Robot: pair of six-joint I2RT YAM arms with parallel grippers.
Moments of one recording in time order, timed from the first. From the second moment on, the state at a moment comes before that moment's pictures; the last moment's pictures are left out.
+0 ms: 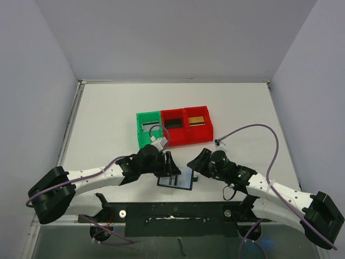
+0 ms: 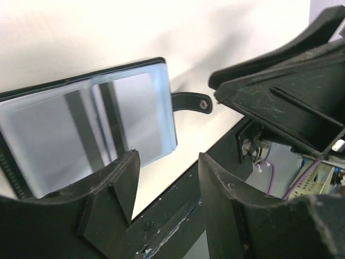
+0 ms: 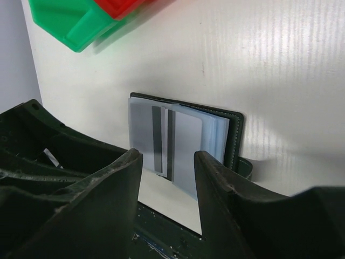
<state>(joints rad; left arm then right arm) -0.95 1.29 0.56 0.10 0.17 -0.96 0.83 0.90 0.38 -0.13 0.09 1.13</state>
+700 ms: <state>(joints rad) -0.83 1.37 0.47 0.22 0.30 -1.01 0.94 1.25 0.42 -0.03 0.08 1.19</state>
